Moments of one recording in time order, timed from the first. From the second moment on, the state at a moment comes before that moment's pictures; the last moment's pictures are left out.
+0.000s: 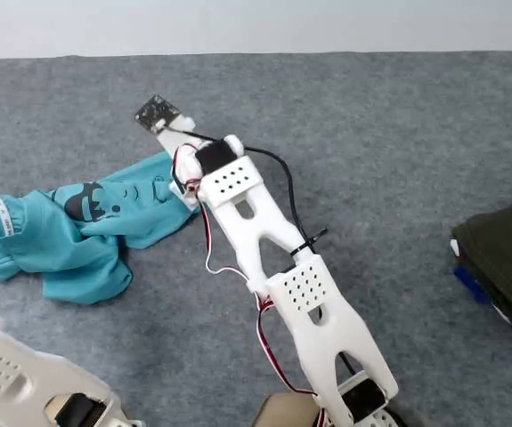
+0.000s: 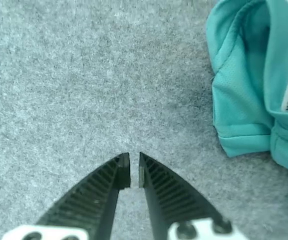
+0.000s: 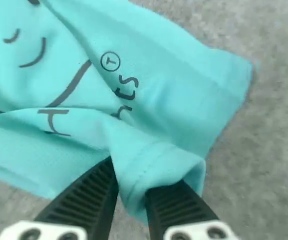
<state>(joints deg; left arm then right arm) -60.4 22.4 -15.5 77.7 -28.5 -36.3 67.4 -73.3 79.8 14.6</state>
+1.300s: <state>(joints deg) -58.5 22.4 -14.0 77.7 -28.5 -42.4 61.5 -73.6 100.4 22.3</state>
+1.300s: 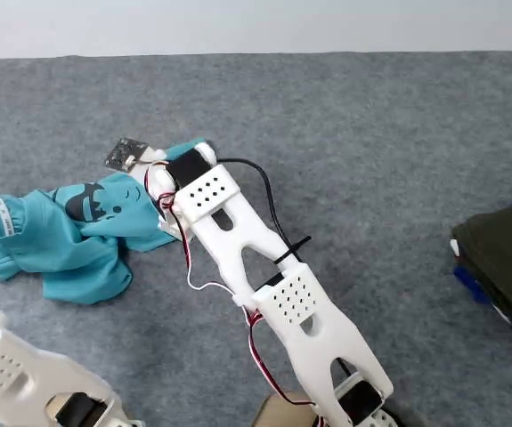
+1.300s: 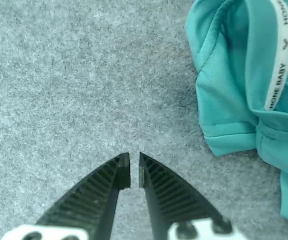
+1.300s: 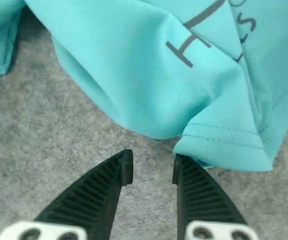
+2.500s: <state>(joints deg) -58.2 22.3 -11.1 77.7 -28.4 -41.8 65.1 -66.8 91.3 26.2</state>
